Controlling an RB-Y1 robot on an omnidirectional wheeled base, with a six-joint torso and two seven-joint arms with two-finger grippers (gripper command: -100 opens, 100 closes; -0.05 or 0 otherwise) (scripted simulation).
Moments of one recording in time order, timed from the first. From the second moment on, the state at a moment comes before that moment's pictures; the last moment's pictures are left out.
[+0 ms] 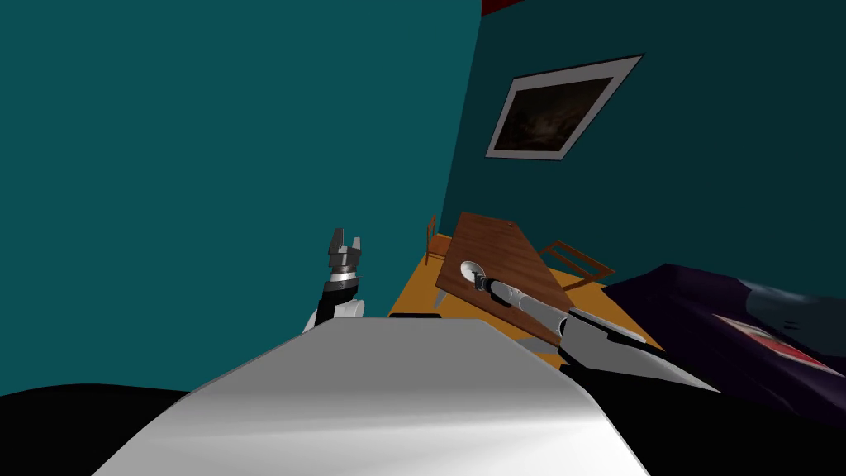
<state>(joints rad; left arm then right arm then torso) 0.52 -0.04 -0.05 -2.21 -0.05 -0.46 0.03 -0.30 -0.93 0.87 -0.94 1.55 -0.19 0.31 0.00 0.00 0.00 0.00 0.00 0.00</state>
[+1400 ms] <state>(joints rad) 0.52 -0.04 -0.05 -2.21 -0.05 -0.46 0.03 -0.30 -0.98 0.99 -0.95 1.59 -0.08 0.08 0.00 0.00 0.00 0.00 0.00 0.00</state>
